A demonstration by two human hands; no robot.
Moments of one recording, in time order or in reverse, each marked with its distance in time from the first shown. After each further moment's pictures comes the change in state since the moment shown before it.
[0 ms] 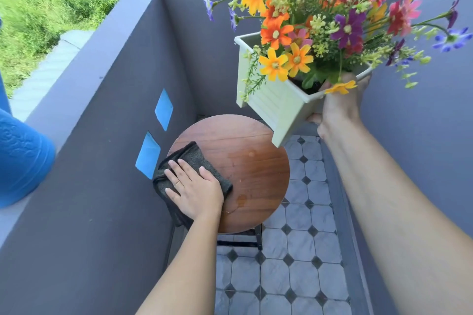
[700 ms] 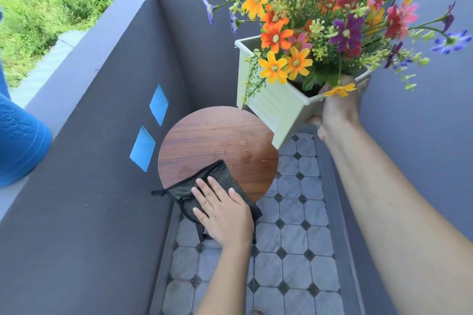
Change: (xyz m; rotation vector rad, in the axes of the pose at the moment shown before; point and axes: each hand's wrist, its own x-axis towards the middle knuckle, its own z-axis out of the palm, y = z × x) left_hand -0.102 0.005 0.024 -0.061 -0.040 0.139; right_hand 0.000 0.004 -0.032 0.025 0.016 -0.003
